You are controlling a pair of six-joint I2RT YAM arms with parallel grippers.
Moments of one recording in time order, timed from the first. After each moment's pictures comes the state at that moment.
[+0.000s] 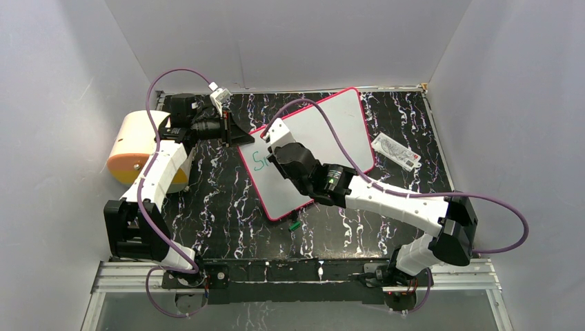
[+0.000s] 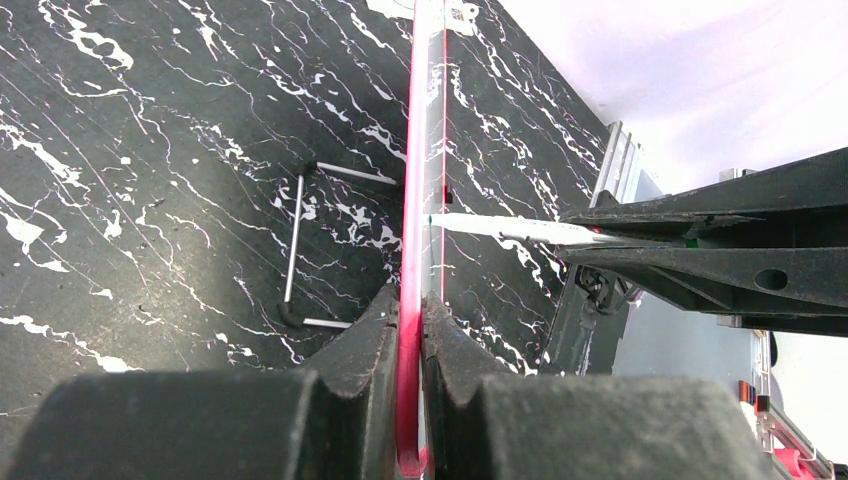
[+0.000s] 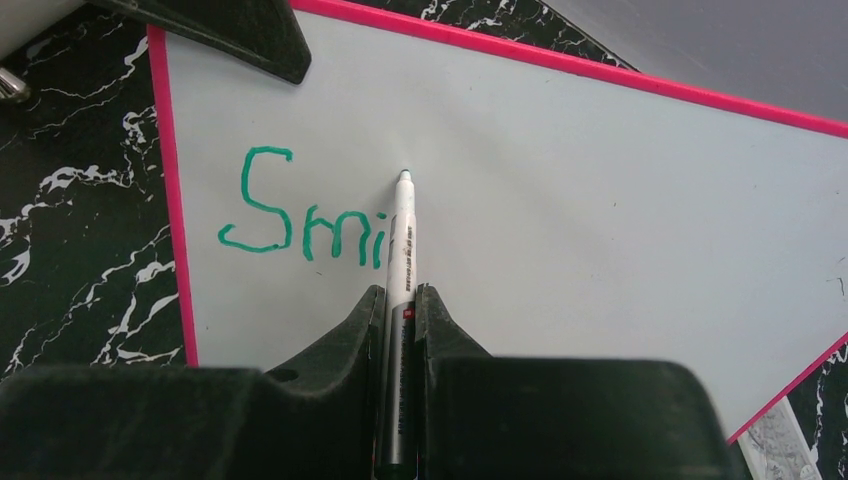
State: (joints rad) left arm -0.09 1.46 1.22 -0.39 1.05 -0.03; right arm 1.15 1.47 1.28 -0.25 0.59 0.01
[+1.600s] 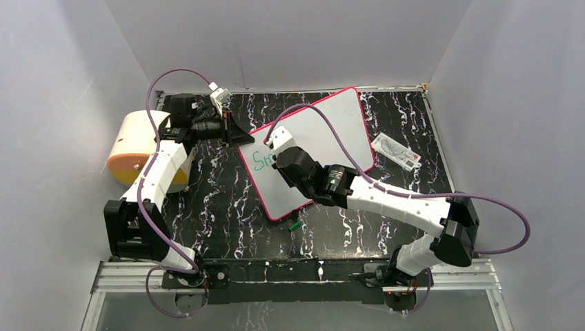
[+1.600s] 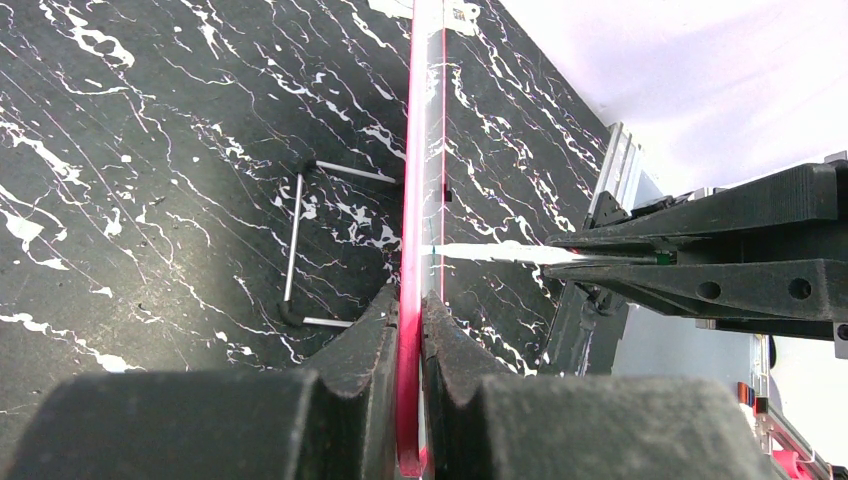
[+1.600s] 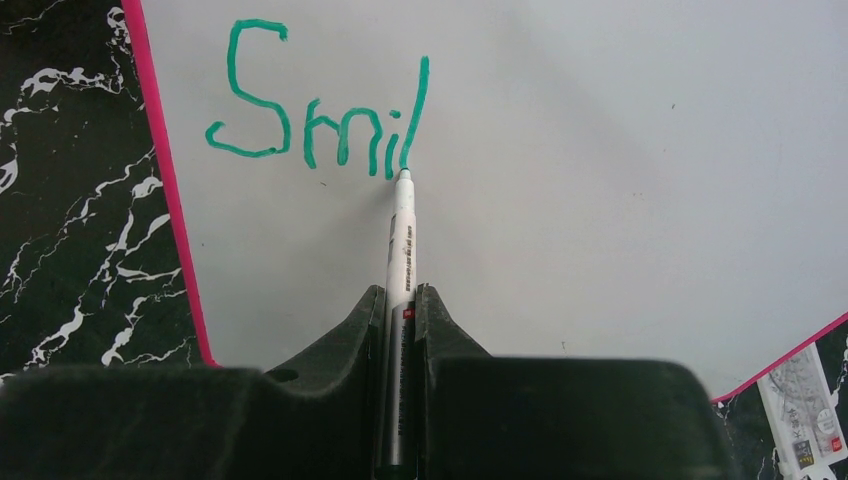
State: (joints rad) left arm -0.09 1.46 1.22 -0.39 1.04 -0.04; right arm 1.15 1.46 1.28 -0.43 0.53 0.11
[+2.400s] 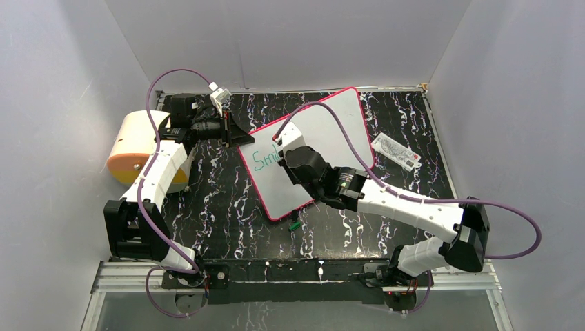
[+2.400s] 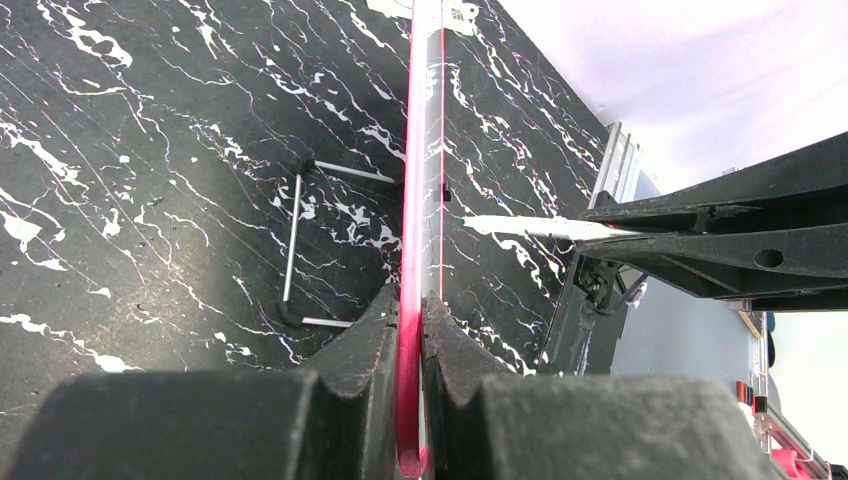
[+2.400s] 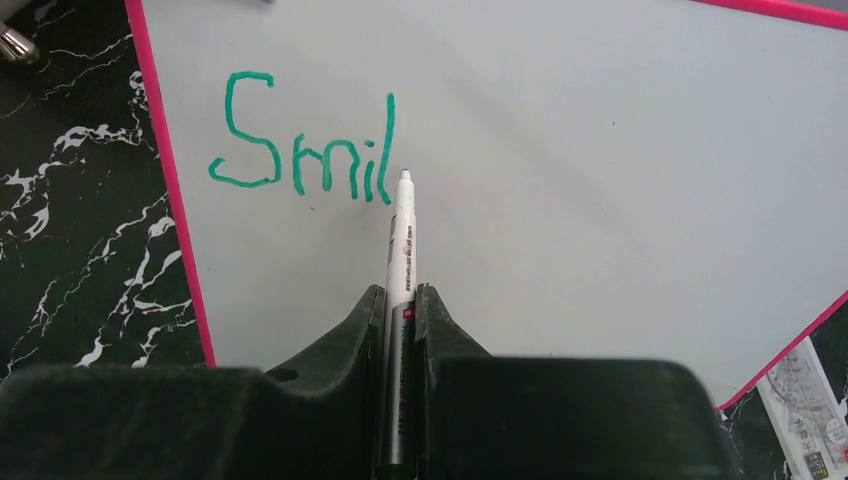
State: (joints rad) left arm -0.09 1.46 1.22 -0.39 1.04 -0.04; right arm 1.15 1.37 1.23 -0.36 0.56 0.11
